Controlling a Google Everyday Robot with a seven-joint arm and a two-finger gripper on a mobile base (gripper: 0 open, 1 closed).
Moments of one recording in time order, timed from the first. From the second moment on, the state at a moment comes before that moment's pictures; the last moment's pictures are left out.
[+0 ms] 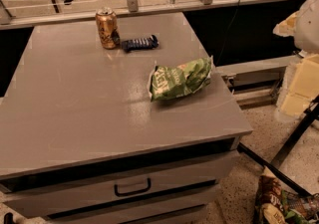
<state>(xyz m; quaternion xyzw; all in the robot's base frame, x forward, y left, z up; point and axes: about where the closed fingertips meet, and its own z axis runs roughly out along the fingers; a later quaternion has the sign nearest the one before) 0.438 -0.216 0.978 -0.60 0.78 -0.04 0.16</state>
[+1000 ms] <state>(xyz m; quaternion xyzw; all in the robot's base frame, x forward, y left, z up) 0.467 -0.176 0.960 -0.63 0.75 0.01 0.19</state>
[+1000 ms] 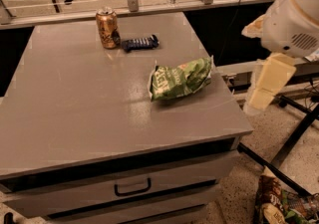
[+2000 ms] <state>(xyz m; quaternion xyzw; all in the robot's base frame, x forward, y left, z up) 0.537 -0.058 0.869 -0.68 0.70 0.07 0.19</state>
